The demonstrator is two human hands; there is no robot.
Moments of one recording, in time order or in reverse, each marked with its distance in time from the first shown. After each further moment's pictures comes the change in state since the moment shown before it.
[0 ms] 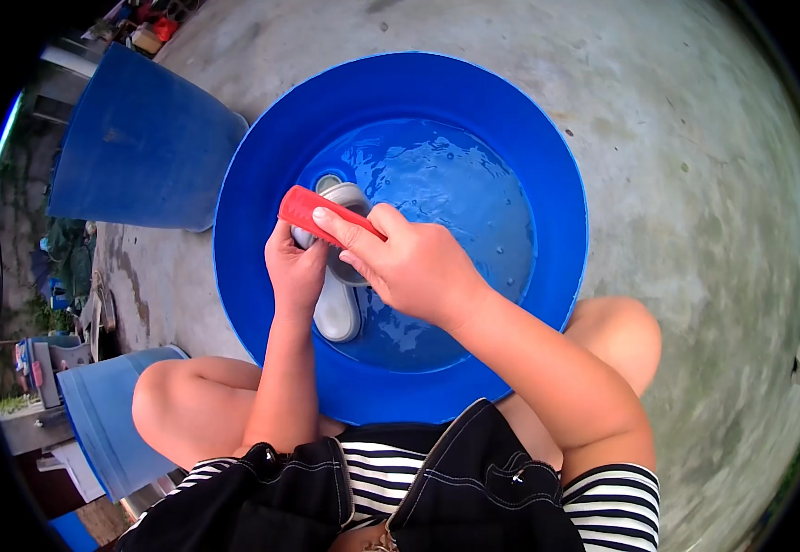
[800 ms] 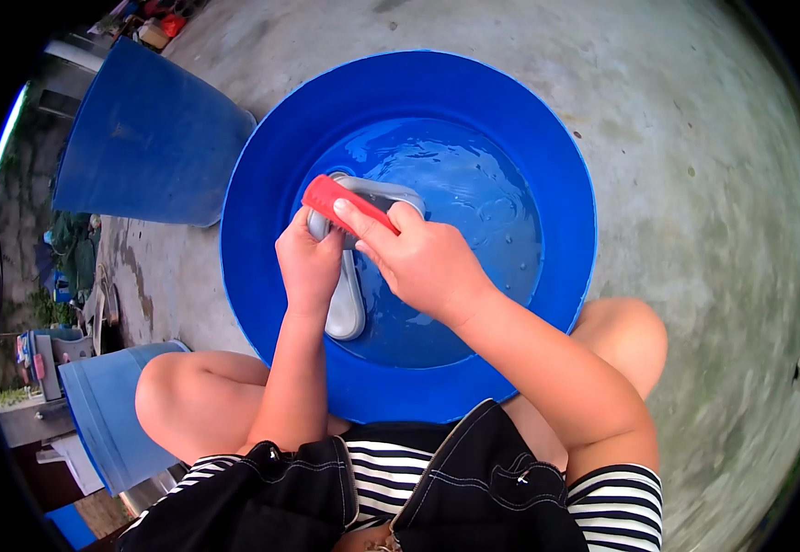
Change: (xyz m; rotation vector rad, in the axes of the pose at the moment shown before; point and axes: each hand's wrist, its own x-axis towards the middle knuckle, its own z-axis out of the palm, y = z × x) left_hand -0.001 0.029 0.007 0.279 0.134 -0.040; right_hand -0.002 0.000 0.012 -0.080 0.041 0.018
